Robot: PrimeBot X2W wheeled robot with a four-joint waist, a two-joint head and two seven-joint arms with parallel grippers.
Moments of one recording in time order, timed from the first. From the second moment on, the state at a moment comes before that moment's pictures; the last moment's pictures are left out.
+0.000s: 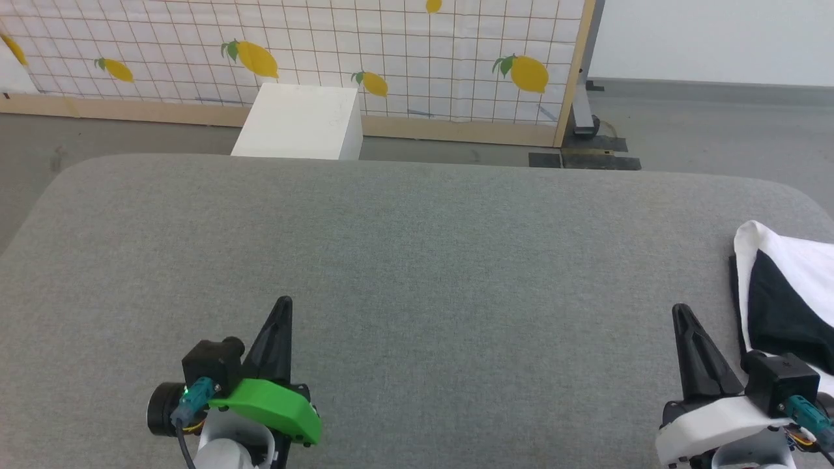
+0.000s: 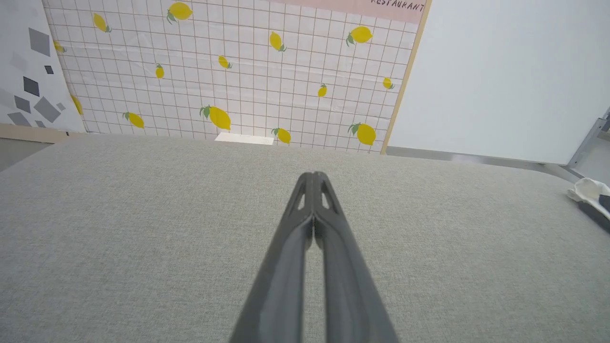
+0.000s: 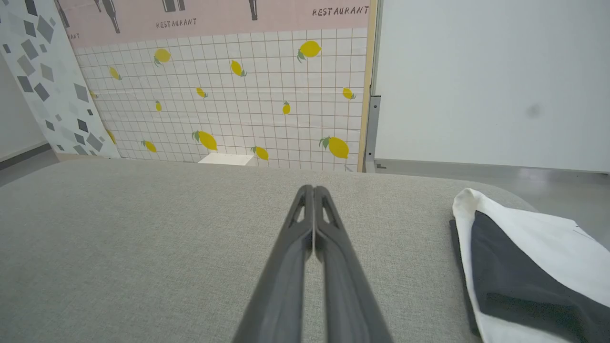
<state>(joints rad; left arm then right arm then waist) -0.10 0.08 -0.10 0.26 -0.22 -0.10 -0.24 0.06 -0.05 -0.07 0.03 0.10 0.13 -0.12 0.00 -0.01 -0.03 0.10</state>
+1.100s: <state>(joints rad) -0.08 0.07 -0.08 0.19 -0.16 -0.08 -0.17 0.06 -0.05 -0.05 0.03 0.07 0.13 -0.09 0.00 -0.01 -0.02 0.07</state>
